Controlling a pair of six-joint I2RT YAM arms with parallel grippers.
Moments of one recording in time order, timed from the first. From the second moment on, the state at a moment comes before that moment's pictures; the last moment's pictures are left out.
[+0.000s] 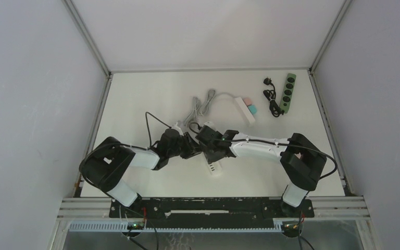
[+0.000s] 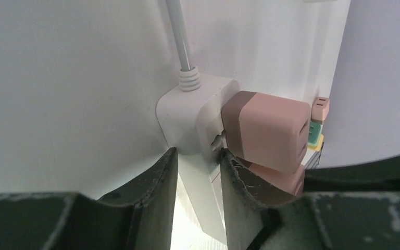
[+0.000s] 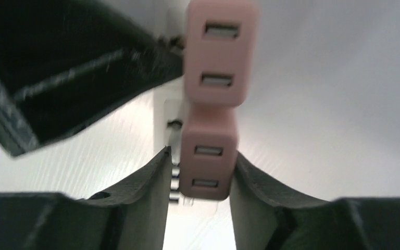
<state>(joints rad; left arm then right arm) -0.62 1.59 0.44 0.57 0.25 -1.05 0.99 1.69 1.10 -0.56 0.21 0.49</state>
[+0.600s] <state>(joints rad) -0.62 1.26 0.44 0.26 0.10 -0.96 1.06 1.54 1.00 -0.57 0.21 0.55</state>
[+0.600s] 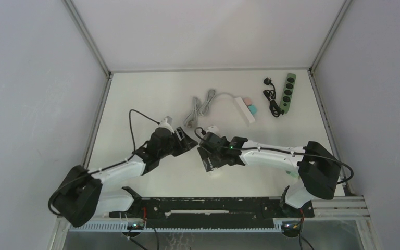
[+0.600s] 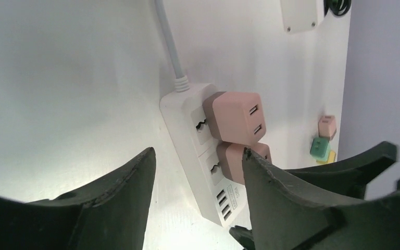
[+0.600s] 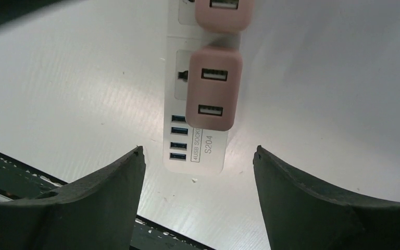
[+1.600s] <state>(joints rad) -0.62 0.42 0.83 -0.47 -0.65 -0.32 1.09 1.65 0.94 -0.46 0.25 0.64</state>
